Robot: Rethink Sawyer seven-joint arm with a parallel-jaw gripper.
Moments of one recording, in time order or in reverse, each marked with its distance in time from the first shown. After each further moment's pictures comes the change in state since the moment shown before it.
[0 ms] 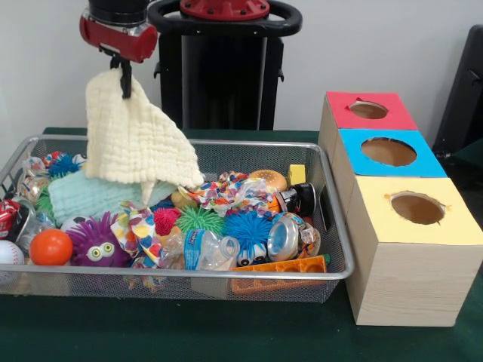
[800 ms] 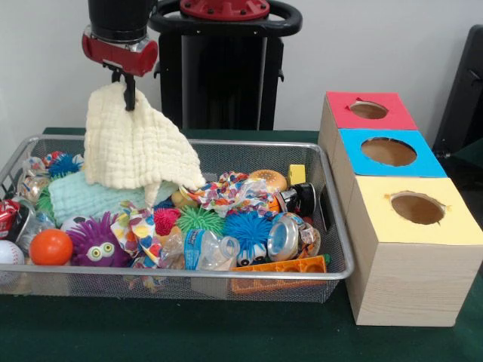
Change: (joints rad) arm -0.060 0.050 0.059 0.000 -0.057 -0.011 0.000
